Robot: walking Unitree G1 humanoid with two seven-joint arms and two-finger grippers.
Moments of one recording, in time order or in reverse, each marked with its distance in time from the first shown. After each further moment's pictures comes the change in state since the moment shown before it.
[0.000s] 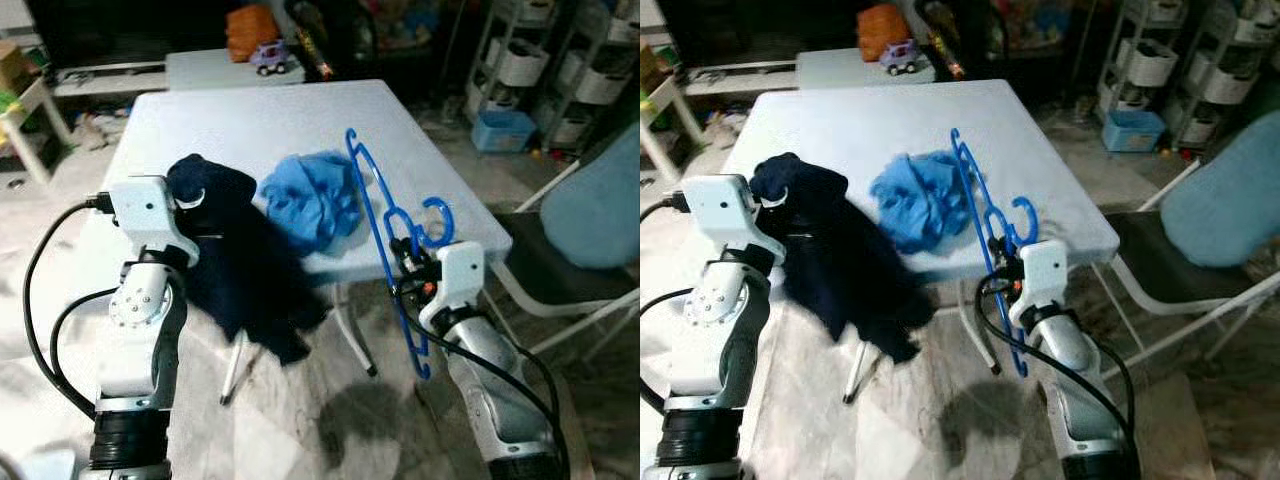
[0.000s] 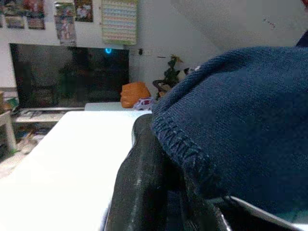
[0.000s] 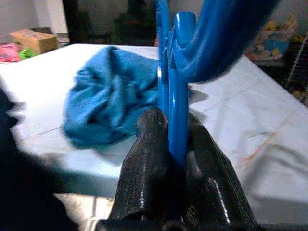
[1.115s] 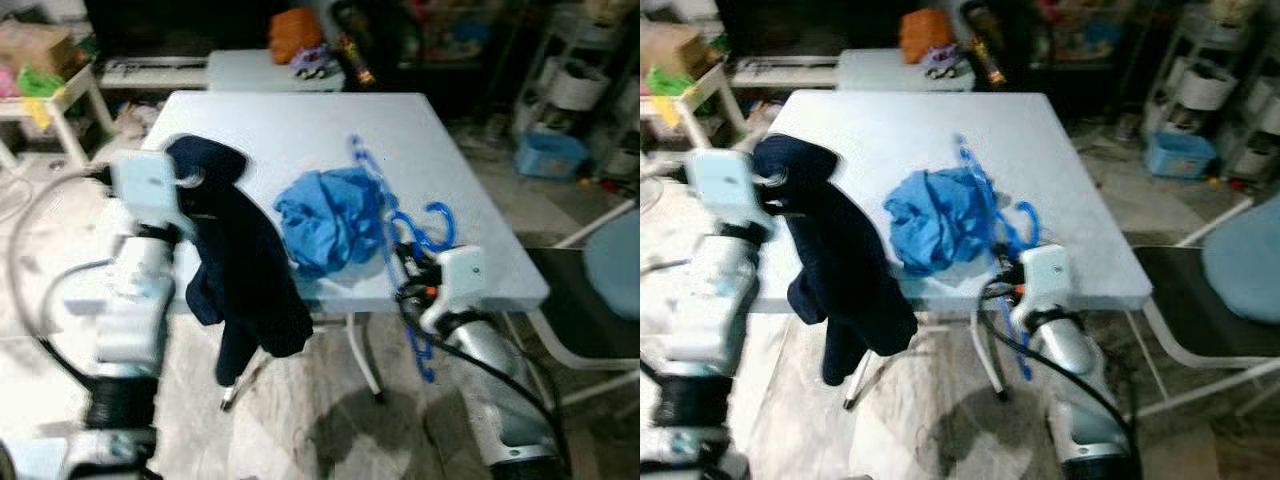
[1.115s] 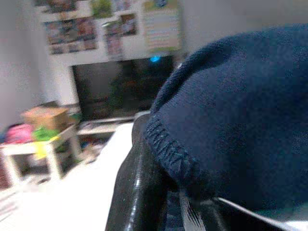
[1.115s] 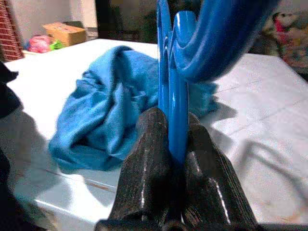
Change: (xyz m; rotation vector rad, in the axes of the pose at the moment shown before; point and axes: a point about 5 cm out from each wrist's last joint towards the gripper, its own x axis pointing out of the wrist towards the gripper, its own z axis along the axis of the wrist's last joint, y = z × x) left arm 0.028 0.023 0.004 0.193 -0.001 0.060; right arm -0.002 0.004 -0.004 -0.004 0.013 0.007
